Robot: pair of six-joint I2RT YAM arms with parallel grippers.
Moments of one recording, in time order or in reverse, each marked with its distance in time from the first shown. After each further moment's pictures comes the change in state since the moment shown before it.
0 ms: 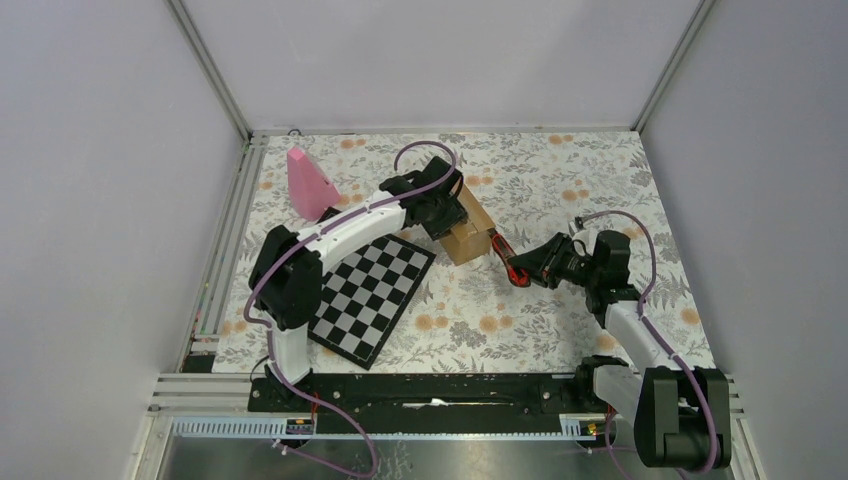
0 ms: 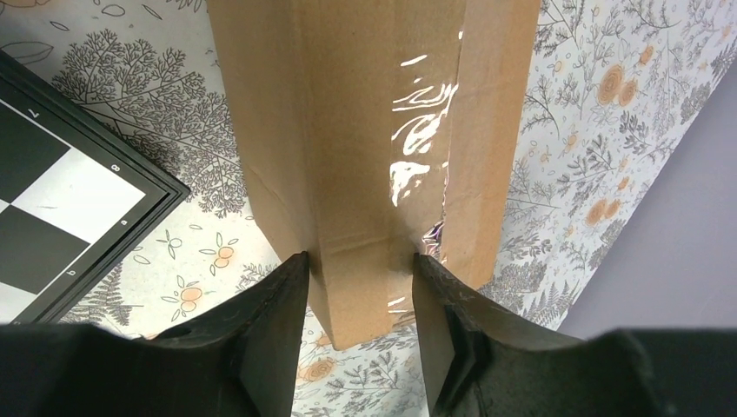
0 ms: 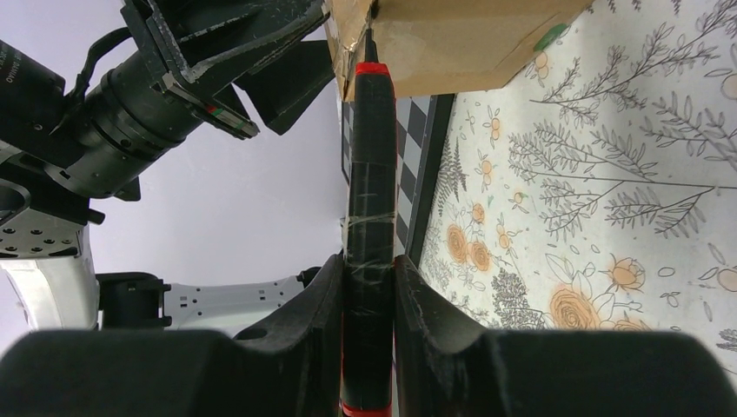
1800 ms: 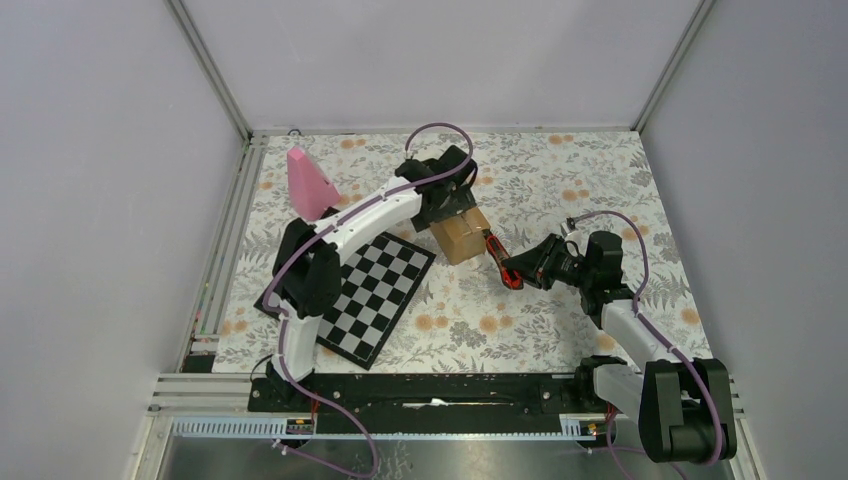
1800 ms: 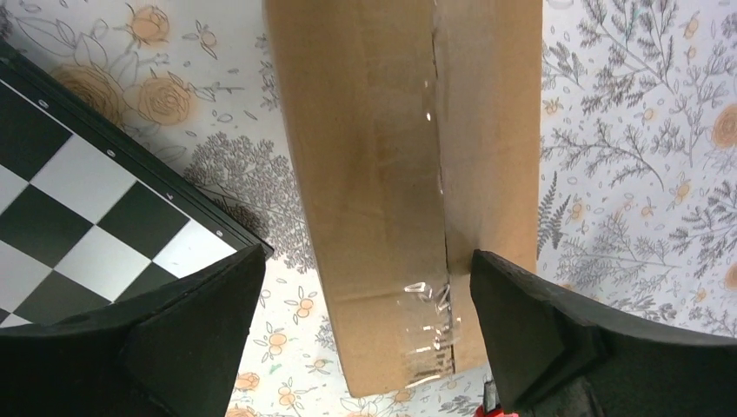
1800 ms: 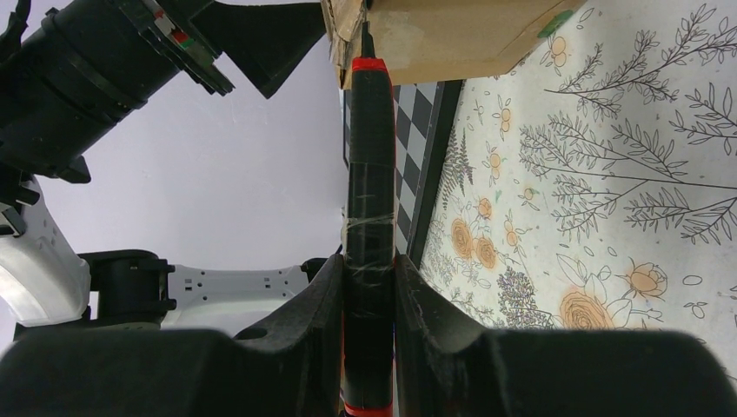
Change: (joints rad) left arm -0.013 0.141 0.255 -0.244 -0.214 0.187; right arm 0.065 0.034 -0.022 0.080 0.021 0.041
